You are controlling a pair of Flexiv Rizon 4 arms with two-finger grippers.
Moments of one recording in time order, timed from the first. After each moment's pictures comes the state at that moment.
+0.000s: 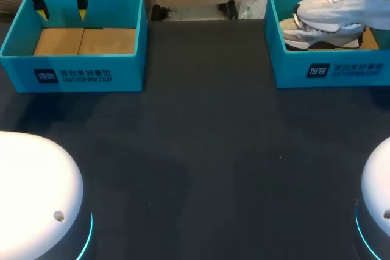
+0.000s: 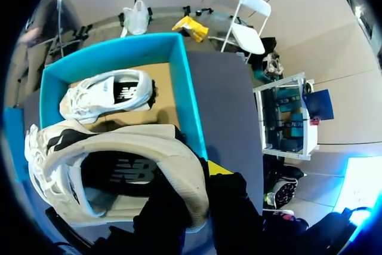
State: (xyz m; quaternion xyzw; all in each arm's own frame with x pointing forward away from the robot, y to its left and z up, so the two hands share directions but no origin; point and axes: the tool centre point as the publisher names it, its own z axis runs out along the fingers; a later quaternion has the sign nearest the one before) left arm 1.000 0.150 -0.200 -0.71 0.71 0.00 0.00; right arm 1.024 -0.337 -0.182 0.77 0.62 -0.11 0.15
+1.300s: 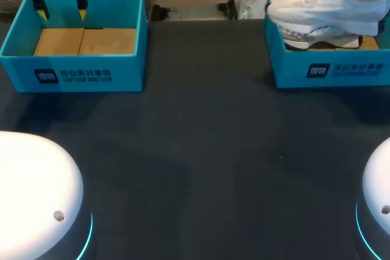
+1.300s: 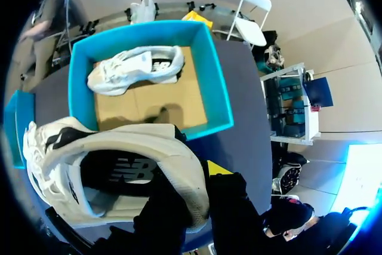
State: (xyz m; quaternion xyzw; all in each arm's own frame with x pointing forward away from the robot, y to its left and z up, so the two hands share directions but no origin) left arm 1.000 0.150 -0.200 -0.71 0.71 0.00 0.00; right arm 0.954 -0.236 -0.152 0.77 0.61 -0.12 0.13
